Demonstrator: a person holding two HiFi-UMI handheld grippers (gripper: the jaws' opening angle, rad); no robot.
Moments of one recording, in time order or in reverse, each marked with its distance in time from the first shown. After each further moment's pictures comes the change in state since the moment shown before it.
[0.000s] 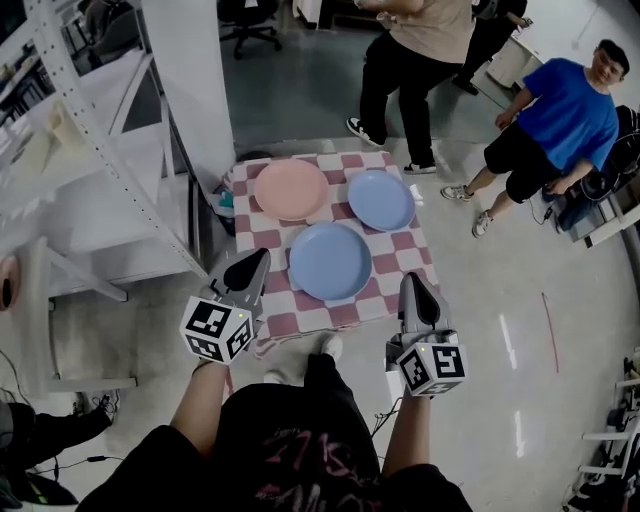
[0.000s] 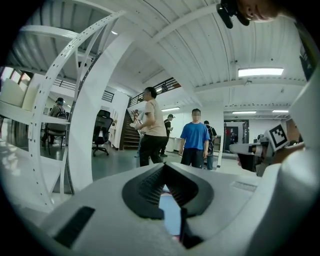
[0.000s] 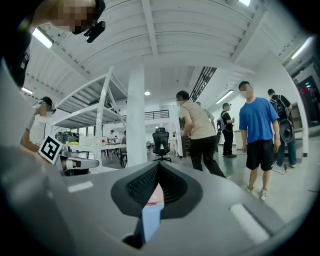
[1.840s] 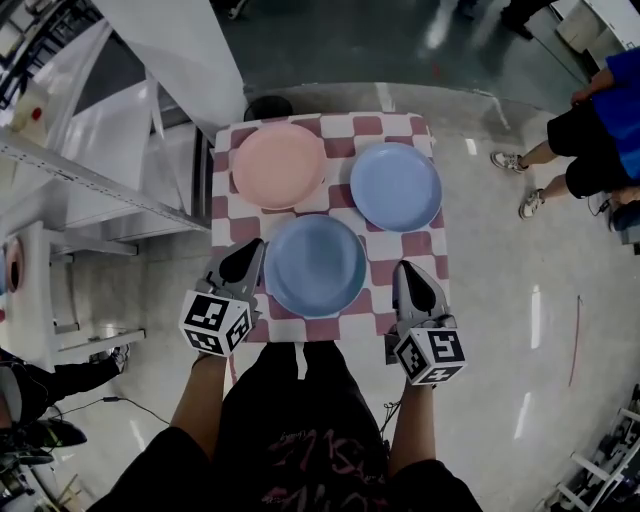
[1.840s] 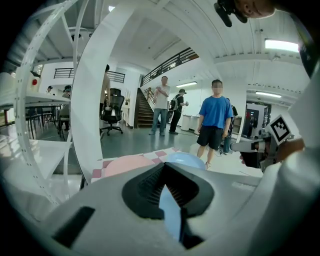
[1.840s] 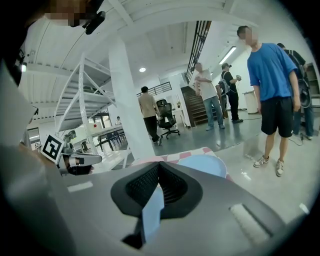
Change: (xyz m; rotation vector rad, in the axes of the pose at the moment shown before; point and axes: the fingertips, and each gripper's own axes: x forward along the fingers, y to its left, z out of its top) left arm 0.176 0.032 -0.092 -0.055 0.271 0.197; right arm 0.153 -0.145 -0.120 0.171 0.323 0.152
